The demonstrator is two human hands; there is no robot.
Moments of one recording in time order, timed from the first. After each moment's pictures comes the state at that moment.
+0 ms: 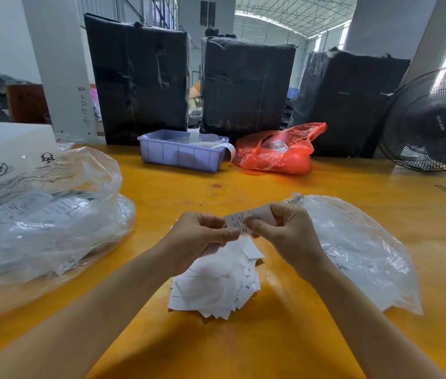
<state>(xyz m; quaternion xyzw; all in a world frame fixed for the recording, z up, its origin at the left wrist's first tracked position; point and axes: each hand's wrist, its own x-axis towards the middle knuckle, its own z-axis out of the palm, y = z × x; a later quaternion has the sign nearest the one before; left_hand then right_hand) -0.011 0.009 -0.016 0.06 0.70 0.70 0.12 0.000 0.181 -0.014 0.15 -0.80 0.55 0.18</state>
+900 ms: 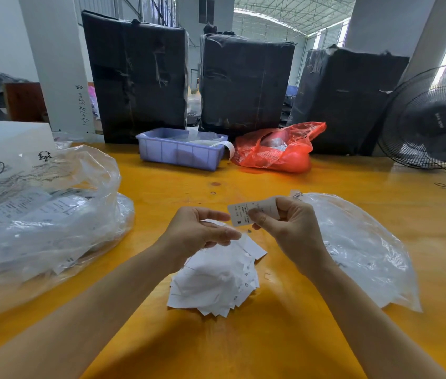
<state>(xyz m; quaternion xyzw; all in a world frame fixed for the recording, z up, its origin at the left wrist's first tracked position) -0.009 0.008 -0.014 0.07 0.72 0.69 0.07 0.001 0.182 -0.011 0.14 -0.78 0.58 0.21</state>
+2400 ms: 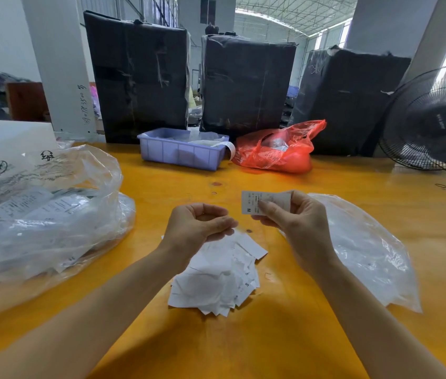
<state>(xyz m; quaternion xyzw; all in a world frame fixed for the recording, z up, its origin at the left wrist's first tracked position) -0.012 0.012 -0.021 0.08 0.64 0.76 0.00 0.001 0.186 -0.008 0.11 -0.69 0.69 0.19</state>
